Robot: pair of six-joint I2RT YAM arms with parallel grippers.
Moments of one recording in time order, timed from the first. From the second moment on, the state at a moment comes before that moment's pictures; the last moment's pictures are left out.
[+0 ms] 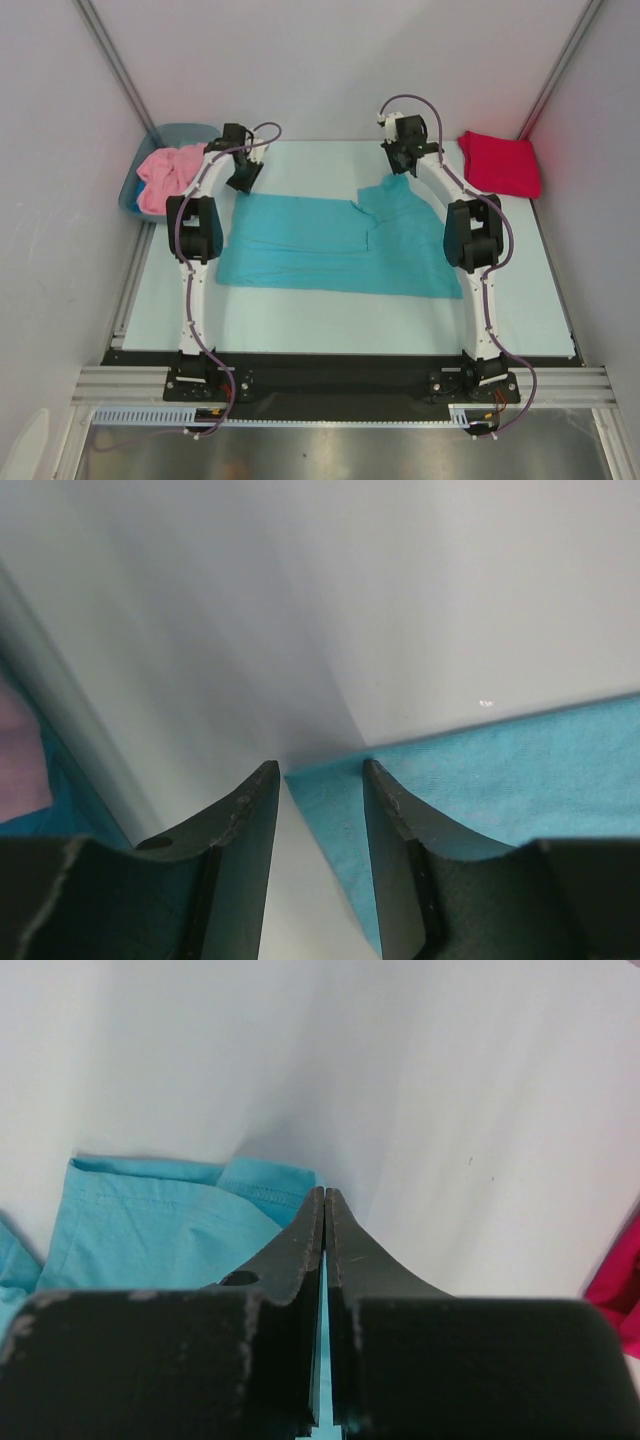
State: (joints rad) left arm -0.07 2.51 2.25 -0.82 0.00 0.40; right arm 0.25 2.36 2.09 -0.43 0.07 -0.23
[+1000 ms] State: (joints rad) left arm -0.01 2.55 2.33 -0.89 0.16 0.40; right arm 0.28 2.35 2.08 -0.43 0.10 -0.25
